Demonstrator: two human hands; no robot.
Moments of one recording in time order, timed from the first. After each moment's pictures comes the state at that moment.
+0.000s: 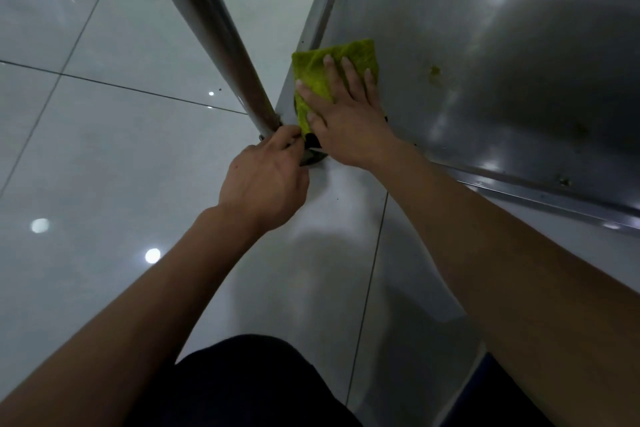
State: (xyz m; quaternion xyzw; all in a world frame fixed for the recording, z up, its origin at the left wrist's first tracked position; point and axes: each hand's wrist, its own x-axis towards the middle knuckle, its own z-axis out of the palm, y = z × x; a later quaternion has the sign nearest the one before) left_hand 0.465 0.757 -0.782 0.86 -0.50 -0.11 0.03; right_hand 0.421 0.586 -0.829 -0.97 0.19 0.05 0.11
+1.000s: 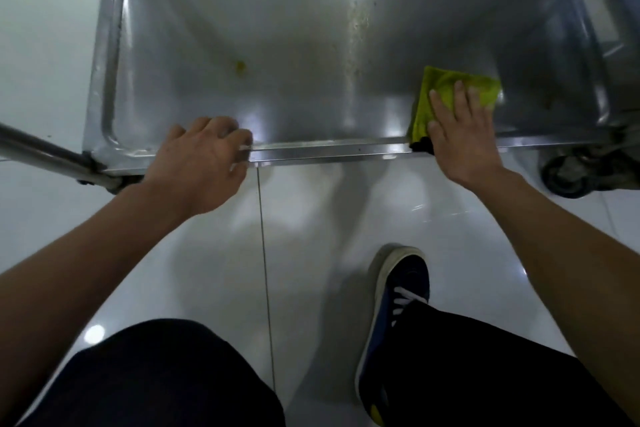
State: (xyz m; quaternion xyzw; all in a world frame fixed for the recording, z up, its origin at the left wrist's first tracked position) left_hand 0.386 0.646 -0.777 0.75 -0.65 -0.10 -0.03; right_hand 0.047 0.441 -0.818 -0.84 0.54 0.08 0.05
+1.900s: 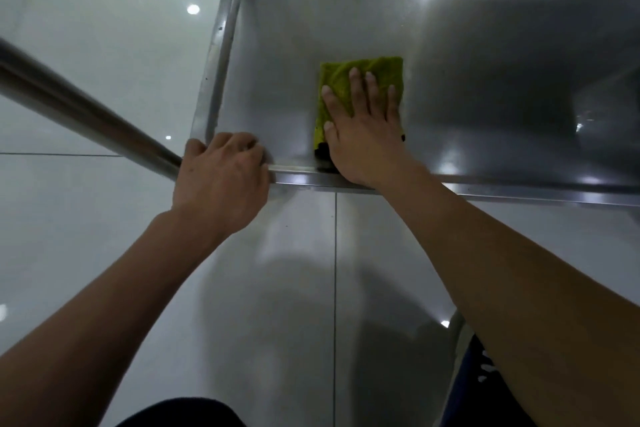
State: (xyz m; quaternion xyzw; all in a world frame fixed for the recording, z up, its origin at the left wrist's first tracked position) left_hand 0.464 0.687 -0.785 0.82 -0.57 -0.04 -0.03; right_hand 0.328 0.518 -0.836 -0.92 0.38 0.02 0.05
